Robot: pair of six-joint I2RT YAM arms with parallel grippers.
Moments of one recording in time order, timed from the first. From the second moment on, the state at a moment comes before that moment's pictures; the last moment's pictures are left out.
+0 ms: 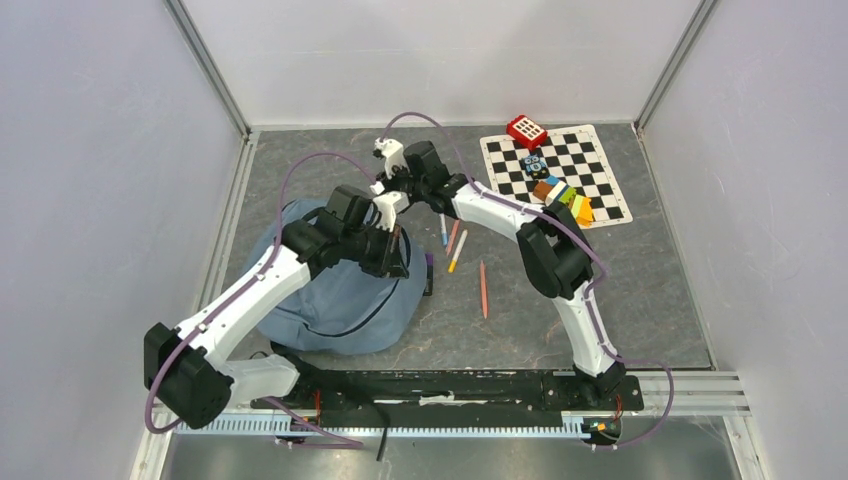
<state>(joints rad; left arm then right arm) -0.58 1.19 1.04 -0.72 0.44 -0.24 0.72 2.24 1.78 -0.09 -0.40 0.09</state>
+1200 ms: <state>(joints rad) -0.37 1.53 1.41 -0.45 -0.01 -0.48 0.44 1.63 1.29 -0.20 -0.25 0.09</state>
